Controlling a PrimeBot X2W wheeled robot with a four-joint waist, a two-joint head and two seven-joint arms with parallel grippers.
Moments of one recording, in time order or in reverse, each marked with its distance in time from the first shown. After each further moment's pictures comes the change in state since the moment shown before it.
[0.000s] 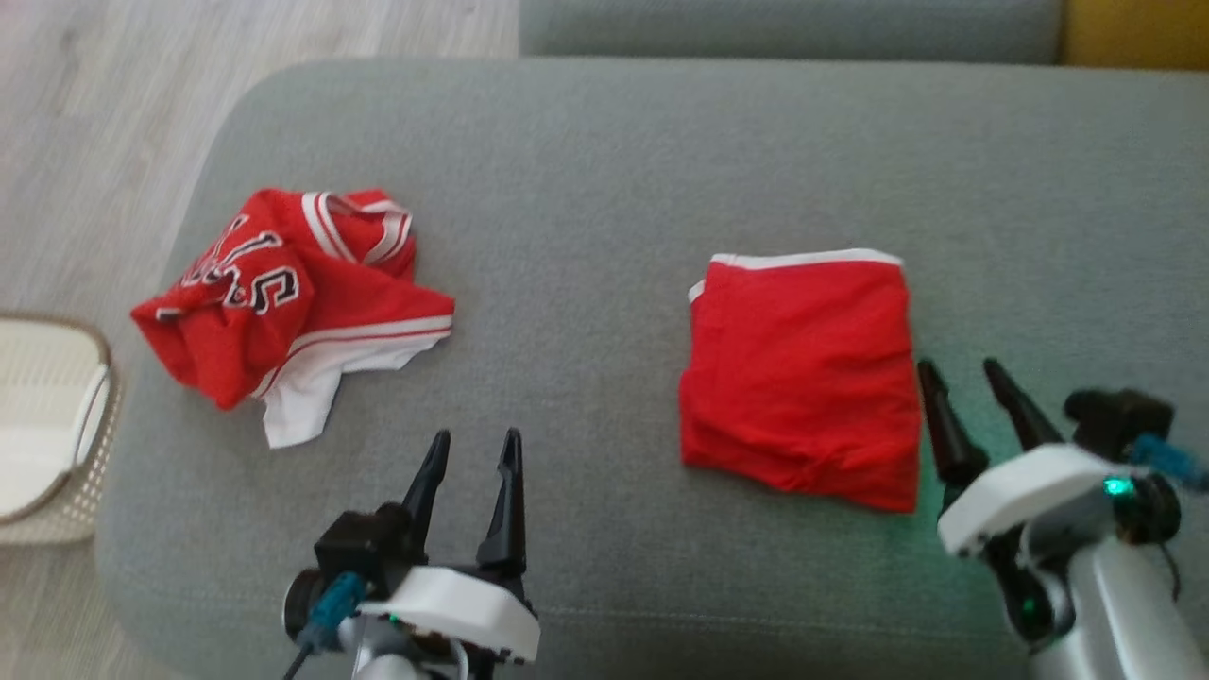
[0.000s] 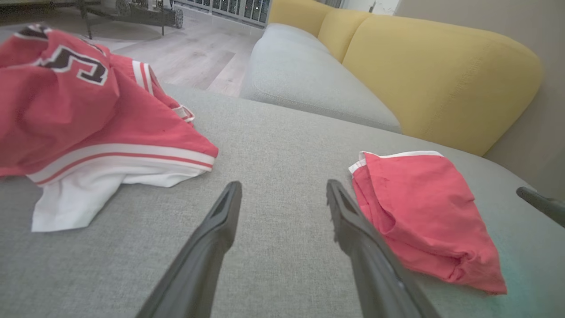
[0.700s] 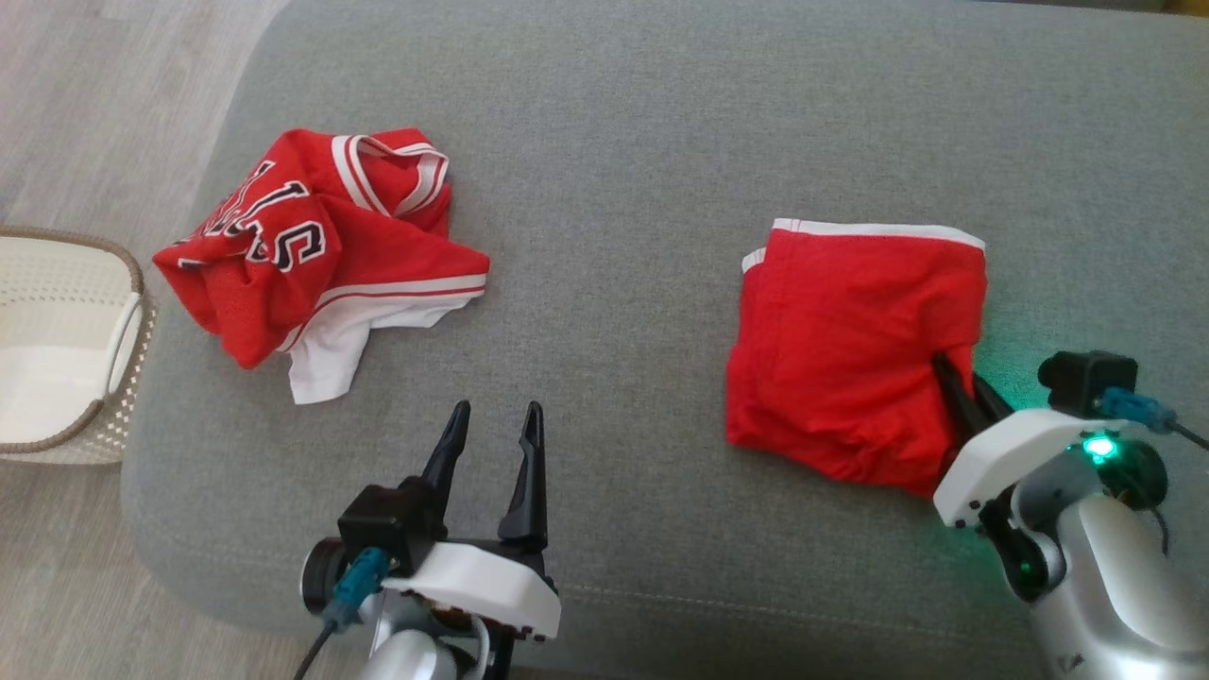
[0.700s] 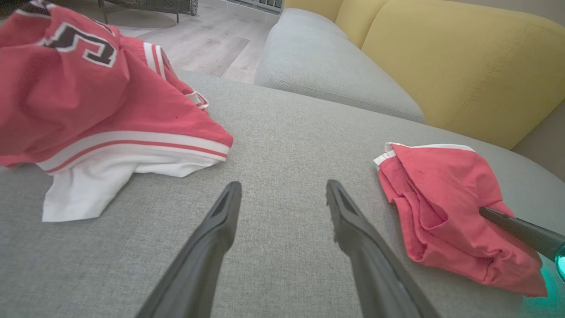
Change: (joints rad) left arm -0.062 -0.001 -0.056 -0.007 -0.003 0.042 0.000; right arm -0.166 -0.068 0.072 0.268 0.037 0.000 0.007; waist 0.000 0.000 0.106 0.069
